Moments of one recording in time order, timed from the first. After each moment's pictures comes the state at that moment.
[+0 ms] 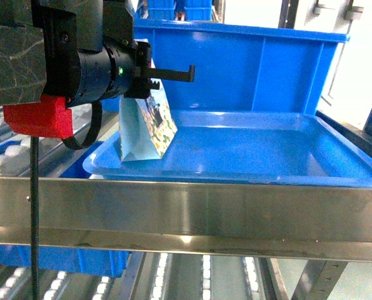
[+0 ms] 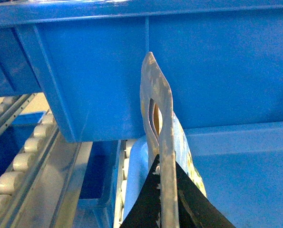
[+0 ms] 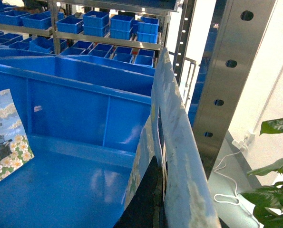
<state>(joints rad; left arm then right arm) -0.40 1.85 1.01 0.59 -0.34 -0.01 0.20 0.80 0.45 0.40 0.13 -0.08</state>
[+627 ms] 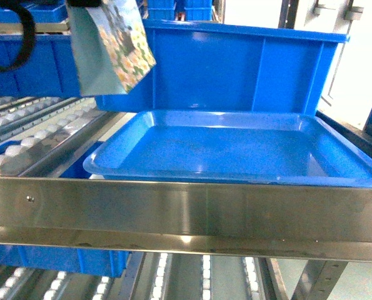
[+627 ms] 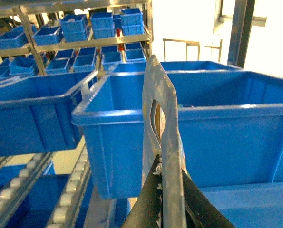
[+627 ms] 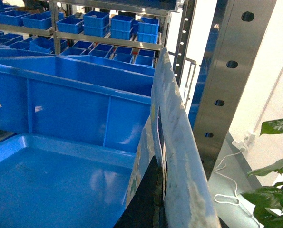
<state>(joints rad) -0.35 1.58 0.92 0.64 -0.27 0.06 0.20 0.80 0.45 0.40 0.13 -0.08</state>
